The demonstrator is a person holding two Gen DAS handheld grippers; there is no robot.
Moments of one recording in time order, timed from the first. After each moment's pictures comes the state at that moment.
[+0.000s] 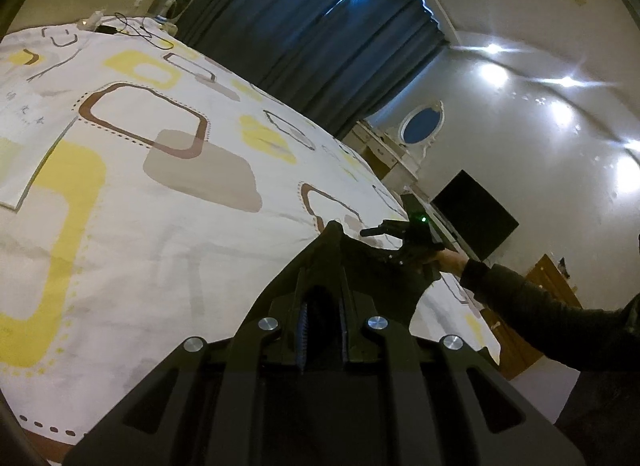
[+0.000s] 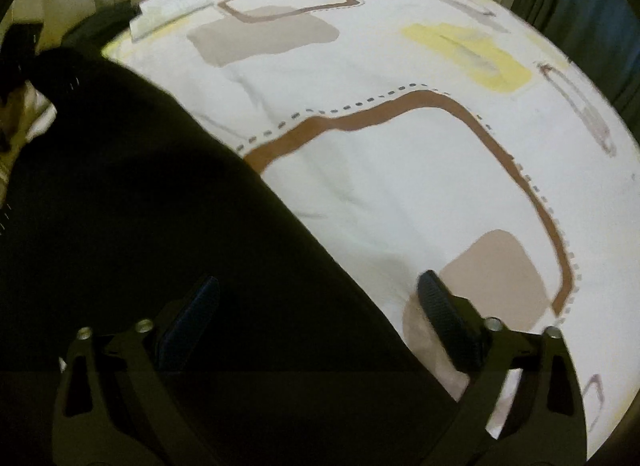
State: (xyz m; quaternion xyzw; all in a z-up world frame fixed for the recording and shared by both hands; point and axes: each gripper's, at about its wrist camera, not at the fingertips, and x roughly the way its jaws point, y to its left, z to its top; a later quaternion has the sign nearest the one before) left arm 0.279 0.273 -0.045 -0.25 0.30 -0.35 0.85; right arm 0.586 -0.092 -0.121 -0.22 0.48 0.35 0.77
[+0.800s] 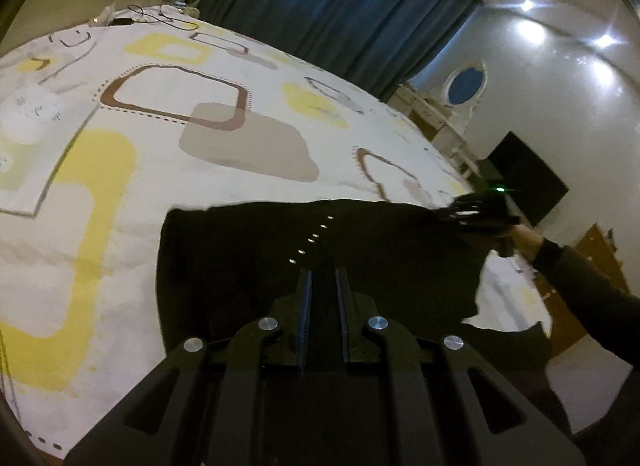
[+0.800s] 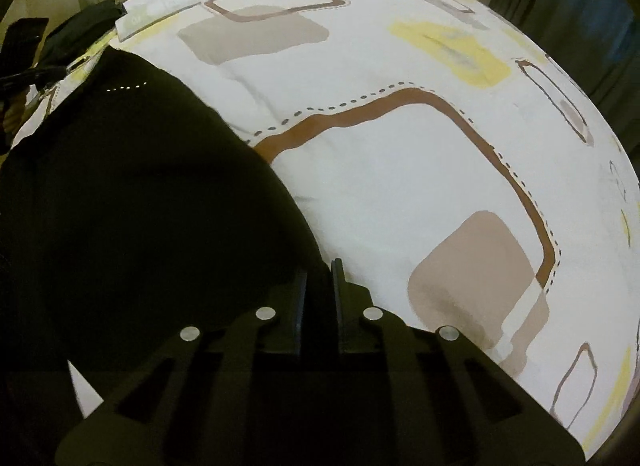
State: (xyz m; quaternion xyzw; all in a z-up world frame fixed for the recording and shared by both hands) left arm 0.306 0.264 -0.070 -0.17 0.38 -0.28 0.87; right arm 0.552 -0.088 -0.112 -0.24 0.47 0.30 0.80
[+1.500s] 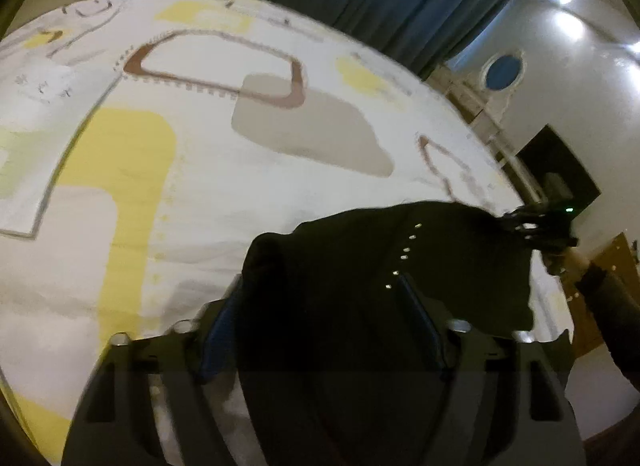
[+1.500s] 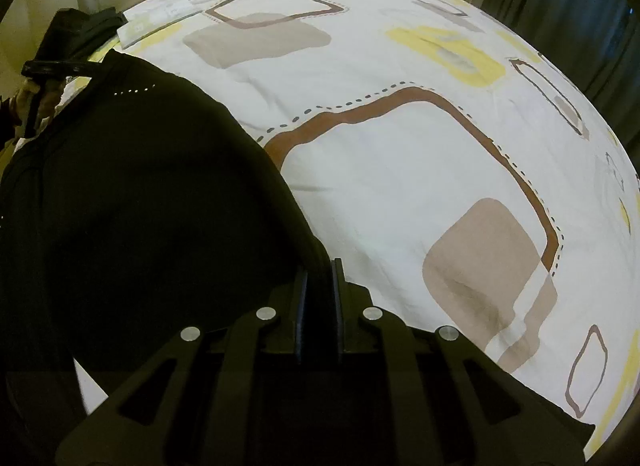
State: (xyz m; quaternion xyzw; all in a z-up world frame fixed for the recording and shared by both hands) left arm 0.375 0.283 -0.109 -0.16 0.44 -0.24 0.85; right arm 0.540 -0.090 -0.112 -0.24 0.46 0.29 0.81
